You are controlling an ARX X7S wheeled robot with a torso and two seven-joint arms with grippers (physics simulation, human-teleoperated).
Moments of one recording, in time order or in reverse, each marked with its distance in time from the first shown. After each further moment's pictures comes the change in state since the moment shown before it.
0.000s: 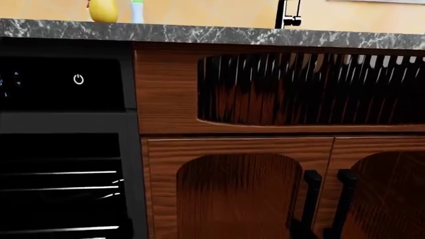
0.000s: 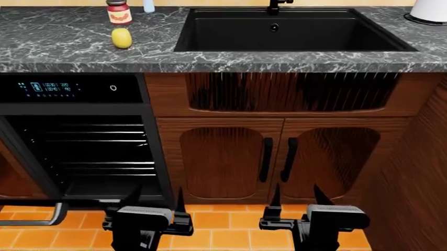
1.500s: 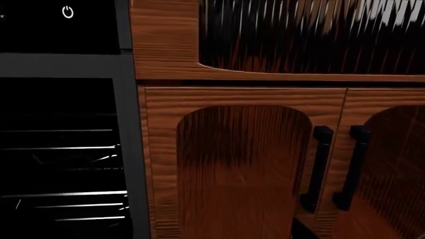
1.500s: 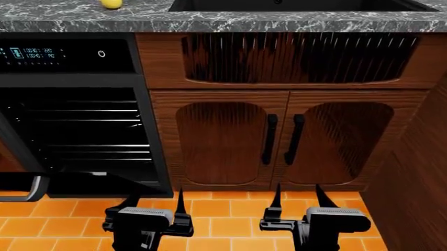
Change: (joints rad) left arm -0.007 -0.065 0.080 -0.011 -0.061 0.013 -0.081; right arm -0.002 0.074 -0.094 0.007 0.038 -0.048 0.104
